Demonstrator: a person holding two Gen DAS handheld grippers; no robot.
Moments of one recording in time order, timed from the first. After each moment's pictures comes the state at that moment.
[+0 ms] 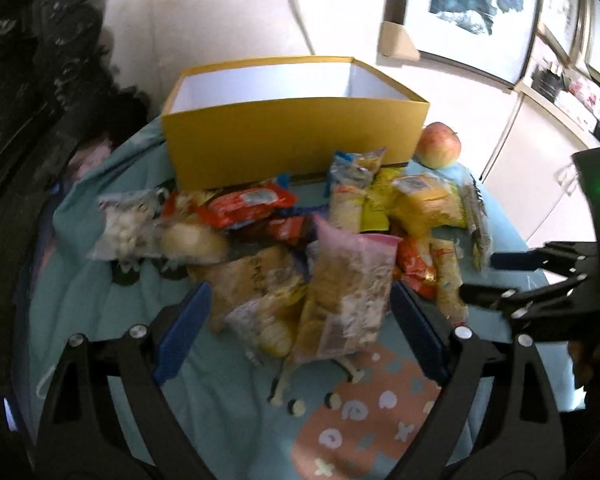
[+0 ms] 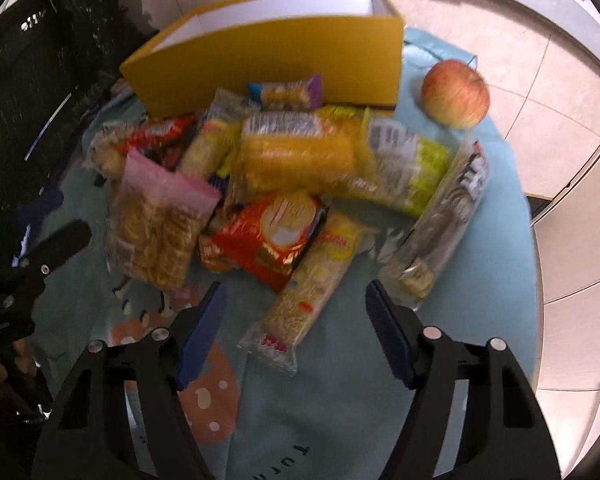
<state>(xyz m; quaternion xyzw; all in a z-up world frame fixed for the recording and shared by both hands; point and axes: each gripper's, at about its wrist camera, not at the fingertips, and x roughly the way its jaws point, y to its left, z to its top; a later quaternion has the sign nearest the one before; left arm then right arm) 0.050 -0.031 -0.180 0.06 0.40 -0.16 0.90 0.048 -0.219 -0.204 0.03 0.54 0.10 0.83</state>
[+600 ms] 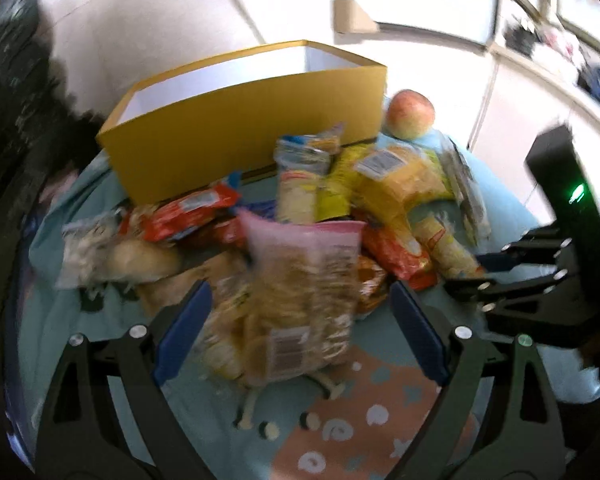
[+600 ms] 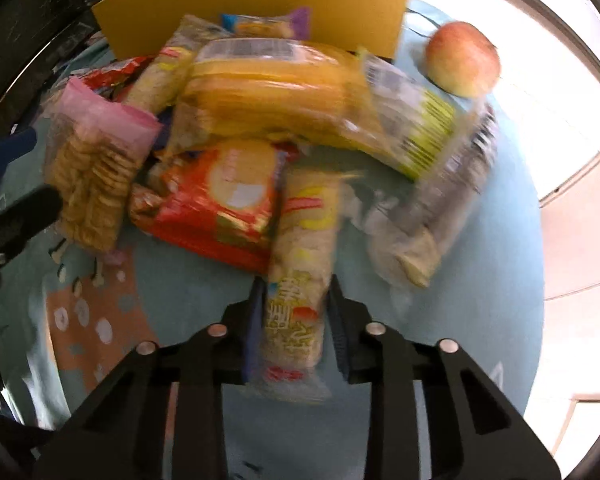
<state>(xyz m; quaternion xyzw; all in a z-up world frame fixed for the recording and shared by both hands) 0.051 -0.076 -0.207 0.13 0.39 -0.20 0.89 0.043 -0.233 -0.246 -0.03 0.57 0.07 0.82</state>
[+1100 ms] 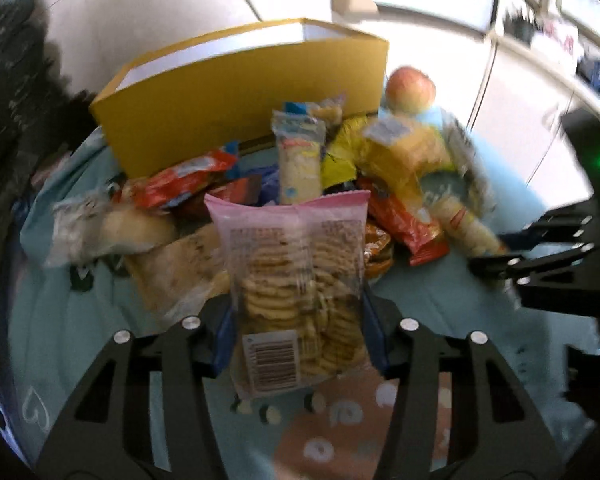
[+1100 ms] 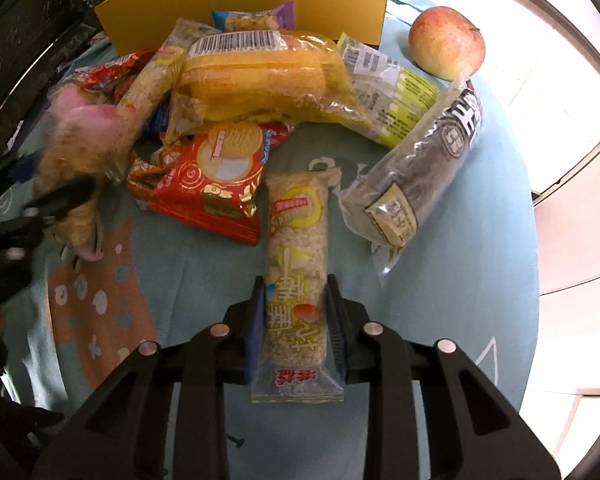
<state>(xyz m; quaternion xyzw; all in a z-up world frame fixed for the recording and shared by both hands) 0.044 -0.058 -0.219 0.11 0.42 -0.20 0.88 0.030 -0.248 -0.244 -0.01 0.57 0.08 0.82</state>
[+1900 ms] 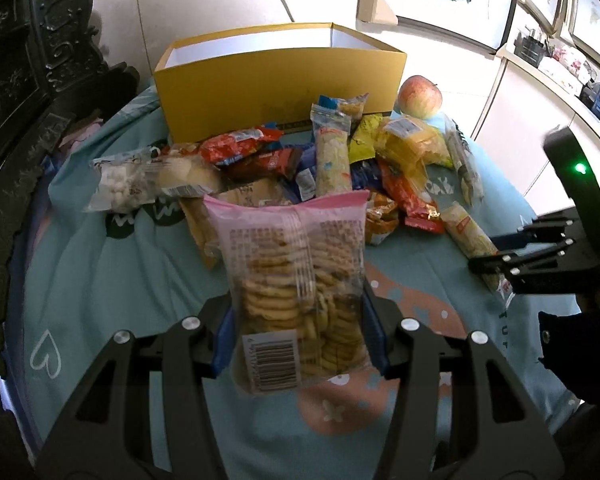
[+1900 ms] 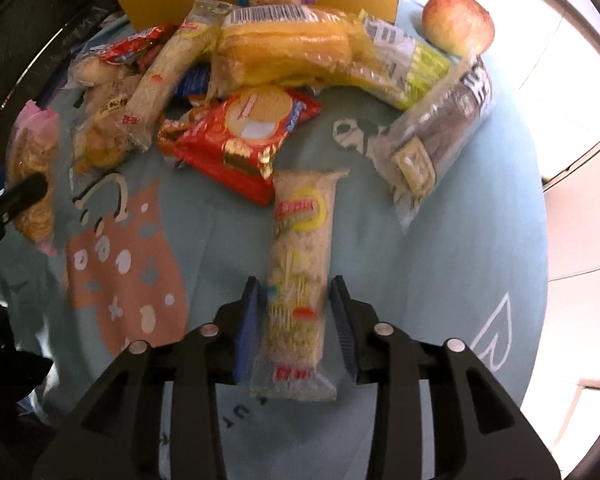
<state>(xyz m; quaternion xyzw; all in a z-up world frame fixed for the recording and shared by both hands) 0.010 -0.018 -0.204 0.08 0.43 -0.18 0.88 0.022 -0.237 -0.240 -0.03 0.60 0.09 0.79</state>
